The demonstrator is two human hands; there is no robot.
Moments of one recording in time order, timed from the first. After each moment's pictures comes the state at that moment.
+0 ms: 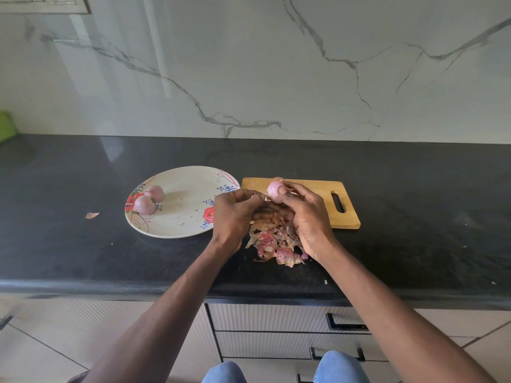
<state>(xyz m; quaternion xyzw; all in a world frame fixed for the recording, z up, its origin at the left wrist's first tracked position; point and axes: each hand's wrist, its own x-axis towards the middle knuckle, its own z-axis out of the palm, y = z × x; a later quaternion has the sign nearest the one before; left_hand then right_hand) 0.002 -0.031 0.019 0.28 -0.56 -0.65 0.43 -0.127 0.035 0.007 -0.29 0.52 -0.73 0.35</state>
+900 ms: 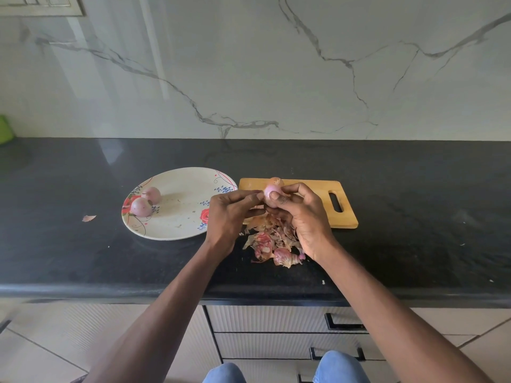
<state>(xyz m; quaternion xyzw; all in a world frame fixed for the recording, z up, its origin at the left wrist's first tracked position) 0.006 -0.037 0.015 0.24 -0.59 -0.64 0.44 -0.125 0.044 0.016 -0.30 0.52 -0.72 0.35</state>
